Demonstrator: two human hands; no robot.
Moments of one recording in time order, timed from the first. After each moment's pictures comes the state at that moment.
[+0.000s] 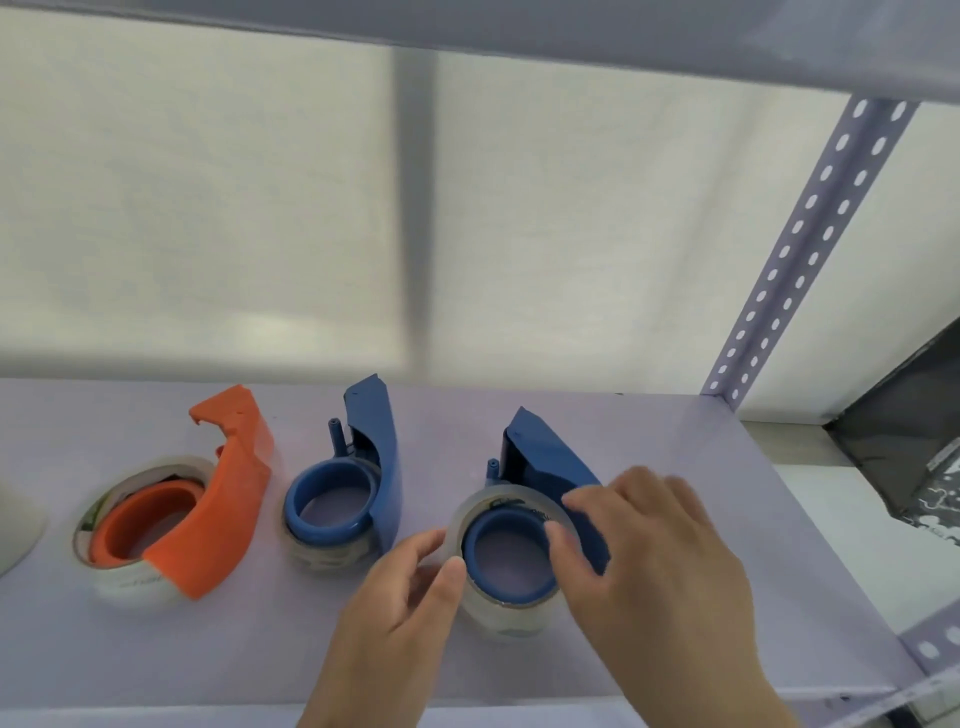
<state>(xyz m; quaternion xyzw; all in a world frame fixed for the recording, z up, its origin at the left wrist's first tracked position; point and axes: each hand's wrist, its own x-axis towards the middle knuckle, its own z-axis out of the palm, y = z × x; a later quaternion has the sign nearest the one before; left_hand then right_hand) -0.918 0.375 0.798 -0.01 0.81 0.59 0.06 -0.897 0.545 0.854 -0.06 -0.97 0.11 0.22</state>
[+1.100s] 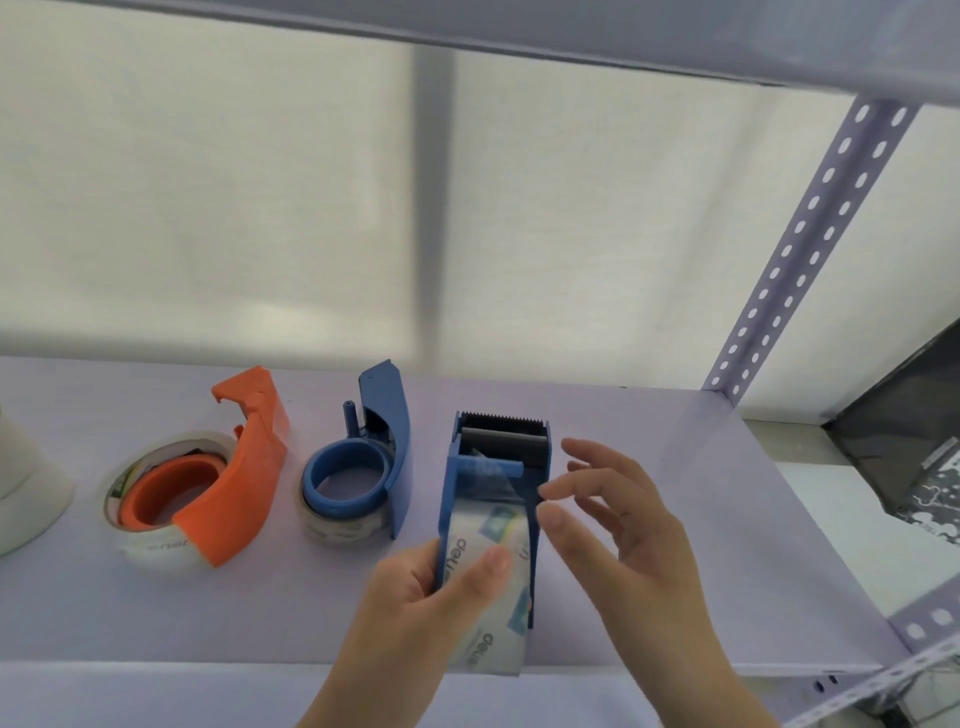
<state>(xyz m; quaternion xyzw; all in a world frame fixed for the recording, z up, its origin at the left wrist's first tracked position) -0.902 0.378 0.830 0.00 0.62 0.76 0.18 -0.887 0.535 0.846 -0.02 -0.80 0.58 0.16</state>
